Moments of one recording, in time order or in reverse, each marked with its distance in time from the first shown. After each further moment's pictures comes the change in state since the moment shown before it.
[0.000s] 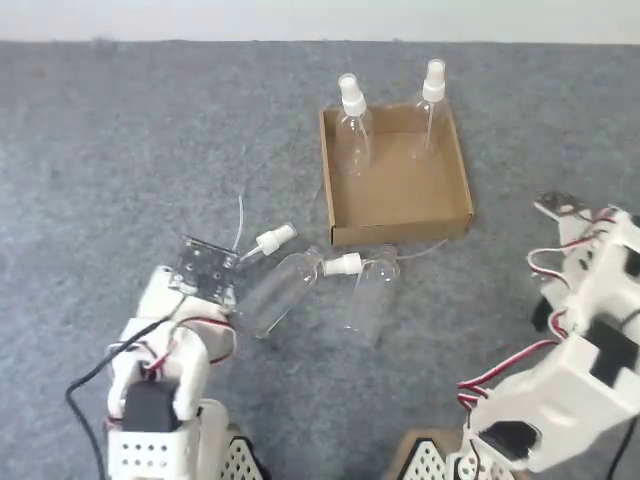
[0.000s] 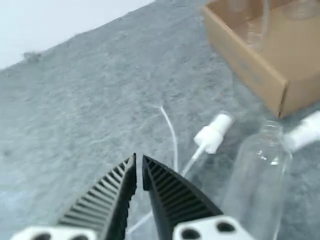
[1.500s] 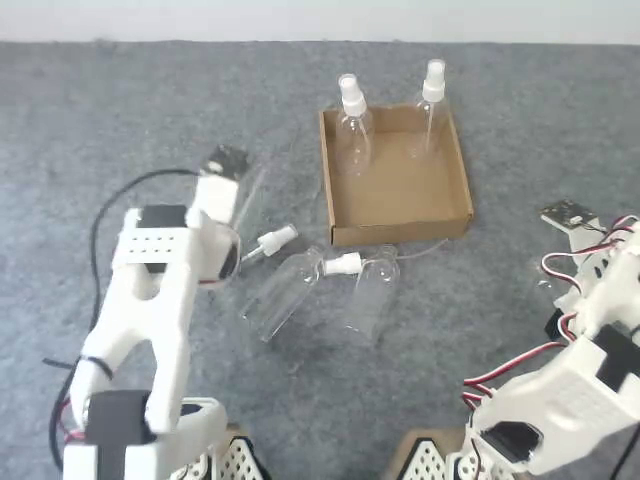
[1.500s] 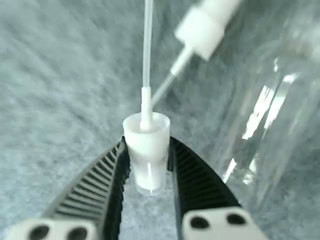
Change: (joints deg) left arm -1.5 81.5 -43.6 10.1 -0.1; right arm 3.2 0.0 0.0 -0.5 8.8
